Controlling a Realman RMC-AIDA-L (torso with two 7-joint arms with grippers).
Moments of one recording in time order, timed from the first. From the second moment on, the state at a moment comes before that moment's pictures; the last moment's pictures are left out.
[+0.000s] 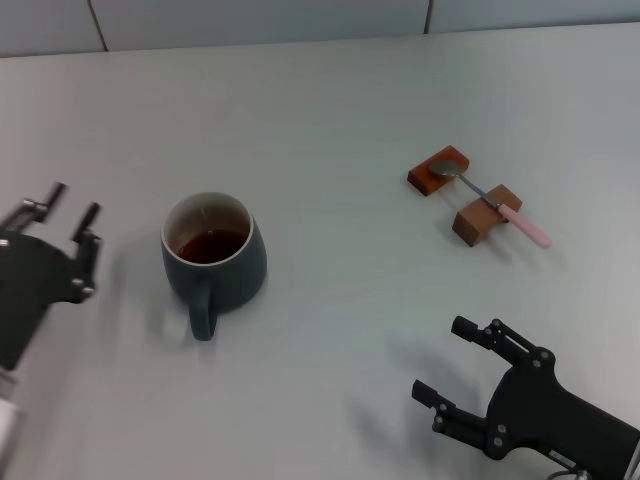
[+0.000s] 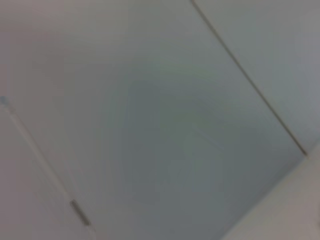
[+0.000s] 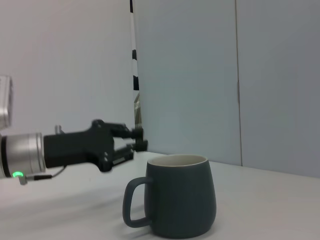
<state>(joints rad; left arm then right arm) -0.24 -2.07 0.42 0.00 1.41 1.59 0.19 0.27 2.09 -1.32 0.17 -1.00 -1.62 0.22</state>
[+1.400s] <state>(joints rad) -0.42 -2.06 0.19 -0.22 1.86 1.54 -0.08 0.13 2.07 -1.06 0.13 -0.85 -1.79 0.58</state>
